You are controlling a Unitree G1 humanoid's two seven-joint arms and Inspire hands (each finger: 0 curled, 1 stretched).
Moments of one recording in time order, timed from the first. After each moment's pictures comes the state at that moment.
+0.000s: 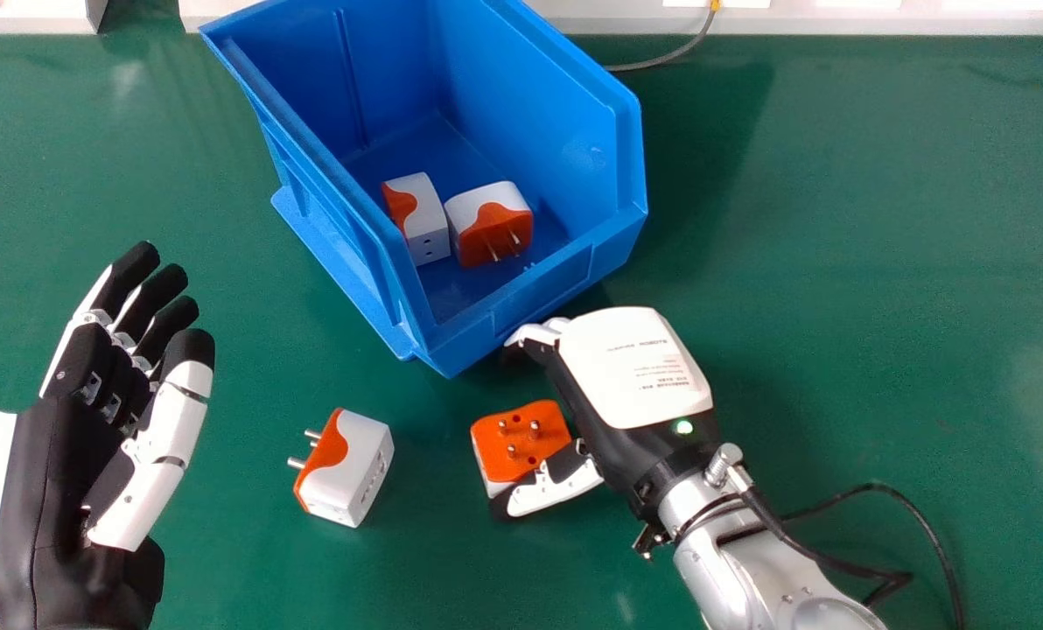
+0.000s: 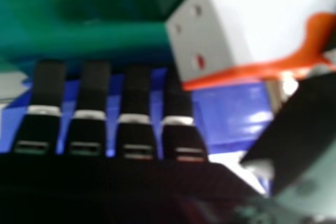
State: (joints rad) left arm 0.52 0.04 0.23 -0.41 -0.24 -0.17 -0.15; right arm -0.25 -0.20 0.64 0.40 -0.96 0.06 -0.31
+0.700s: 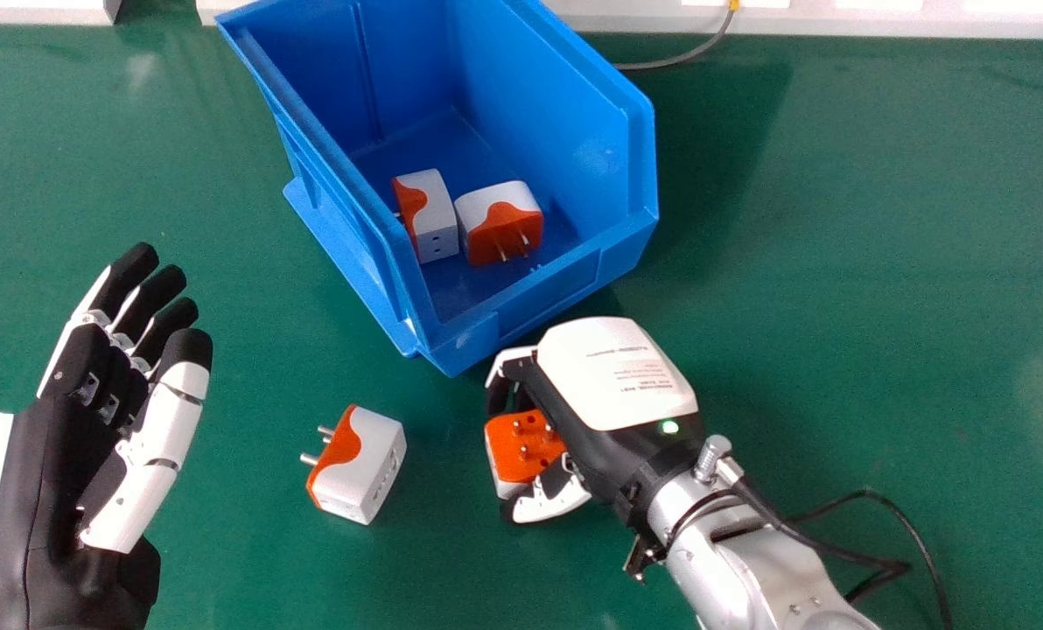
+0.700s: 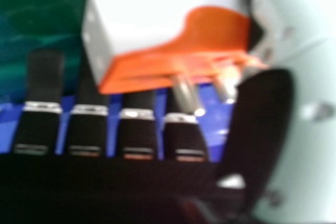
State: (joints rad) left arm 0.53 0.05 0.24 -0.42 -0.27 -0.17 -0.17; right arm -0.16 -0.23 0.63 0.08 -0.95 0.21 0.03
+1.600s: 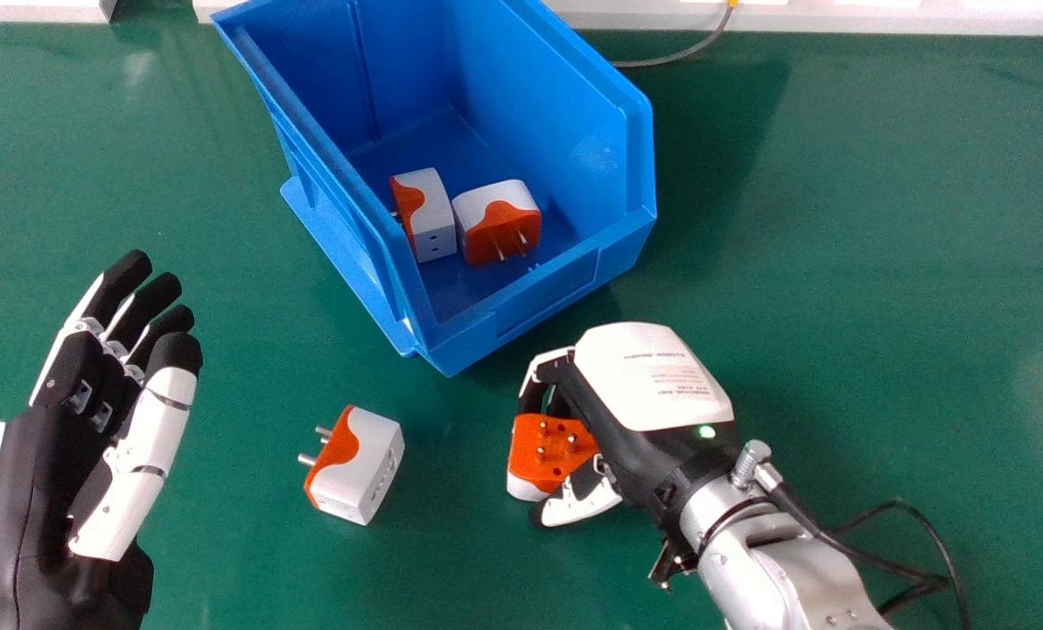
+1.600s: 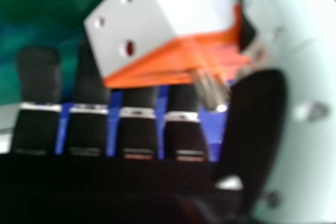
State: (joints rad) left arm 0.55 0.05 0.25 -0.42 -0.28 -0.17 -0.18; right arm -0.11 -0.24 0.58 0.06 -0.90 0.16 -0.01
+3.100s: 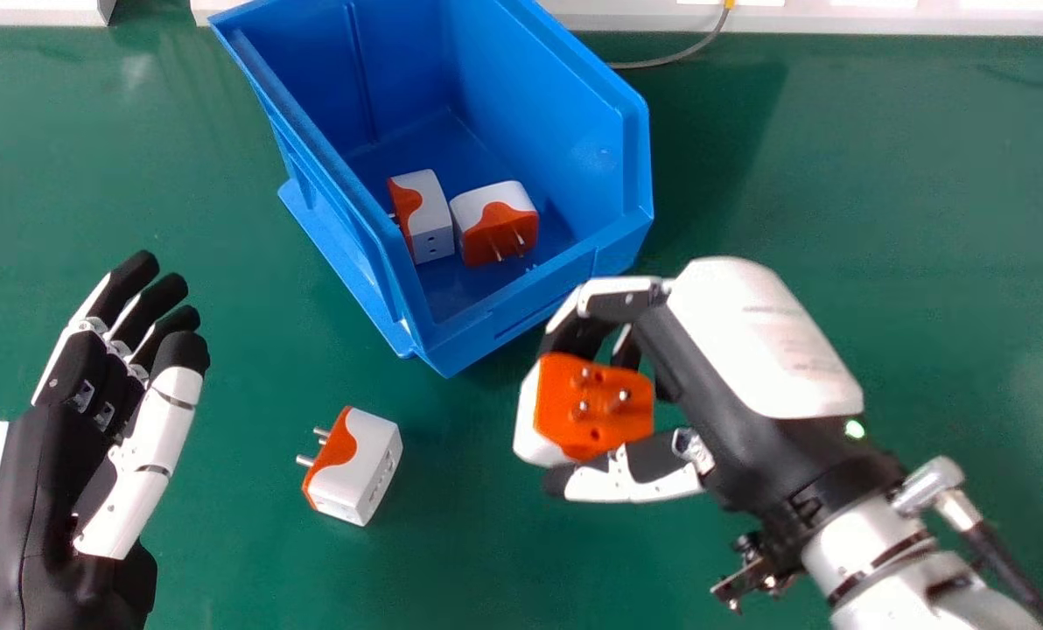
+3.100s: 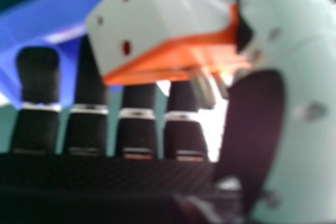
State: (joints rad) left arm 0.54 0.05 0.24 -0.42 -0.27 -0.16 -0.16; right arm 0.19 -0.28 0.36 -0.66 -0.80 0.14 0.21
